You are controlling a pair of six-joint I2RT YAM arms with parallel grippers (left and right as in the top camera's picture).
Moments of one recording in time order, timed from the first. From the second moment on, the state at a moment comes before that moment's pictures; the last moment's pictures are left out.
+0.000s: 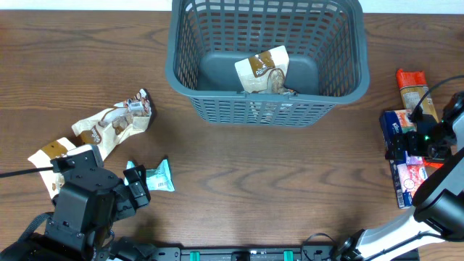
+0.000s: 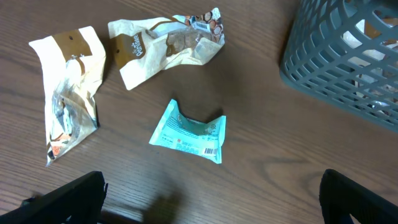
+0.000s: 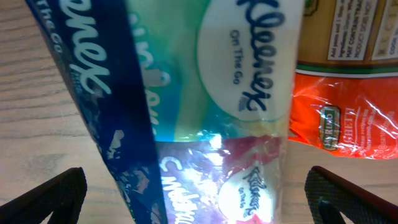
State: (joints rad) left arm -0.43 0.73 1.25 -1.48 -0.32 -0.66; right arm -0.65 1.90 1.33 -1.06 0.03 -0.54
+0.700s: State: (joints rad) left arm -0.43 0.73 1.25 -1.48 -0.32 -0.66; right arm -0.66 1.90 1.19 -0.96 -0.05 -0.54
